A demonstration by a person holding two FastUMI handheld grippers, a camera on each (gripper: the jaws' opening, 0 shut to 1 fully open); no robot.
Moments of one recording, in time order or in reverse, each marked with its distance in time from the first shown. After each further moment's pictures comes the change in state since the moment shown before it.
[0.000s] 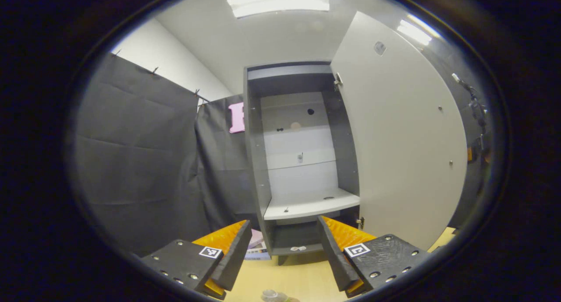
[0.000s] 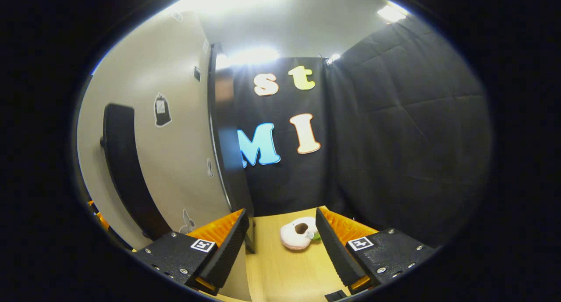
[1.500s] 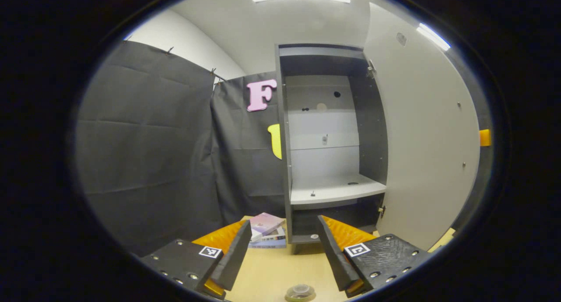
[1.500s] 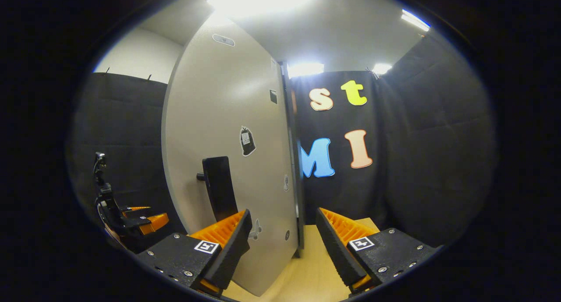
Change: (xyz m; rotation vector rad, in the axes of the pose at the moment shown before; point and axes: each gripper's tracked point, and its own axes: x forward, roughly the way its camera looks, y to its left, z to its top) left arm 0.012 0.081 -0.038 -0.063 0.148 0.059; right arm -0.076 0.158 0.009 -0.063 -0.031 0.357
